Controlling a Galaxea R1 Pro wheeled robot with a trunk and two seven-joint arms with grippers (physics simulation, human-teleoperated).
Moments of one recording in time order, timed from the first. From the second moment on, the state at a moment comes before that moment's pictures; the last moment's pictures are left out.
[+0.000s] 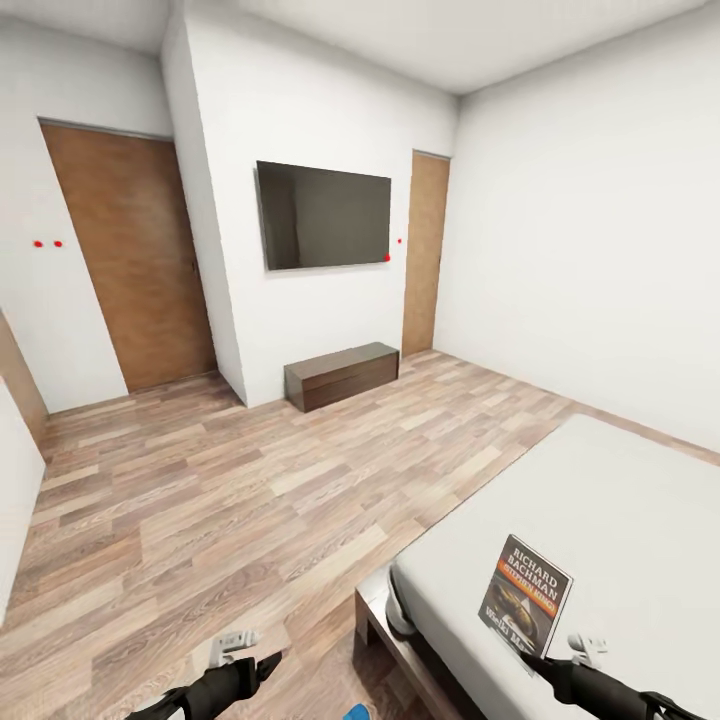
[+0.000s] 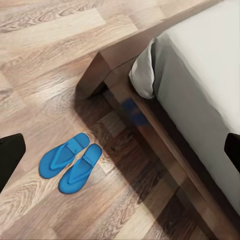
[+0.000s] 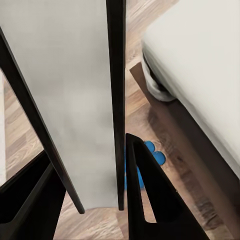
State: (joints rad) left arm -0.54 0.08 0.29 -0.02 -0.01 -0.14 -0.55; right arm -0.49 -0.36 0.10 -0.13 -0.41 -0.07 0.90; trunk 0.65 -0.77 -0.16
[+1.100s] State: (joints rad) left arm -0.54 0.07 0.29 -0.02 -0.01 -0.14 -0.55; right arm -0.49 -0.36 0.10 -0.13 -0.41 -0.07 0.90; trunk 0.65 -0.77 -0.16
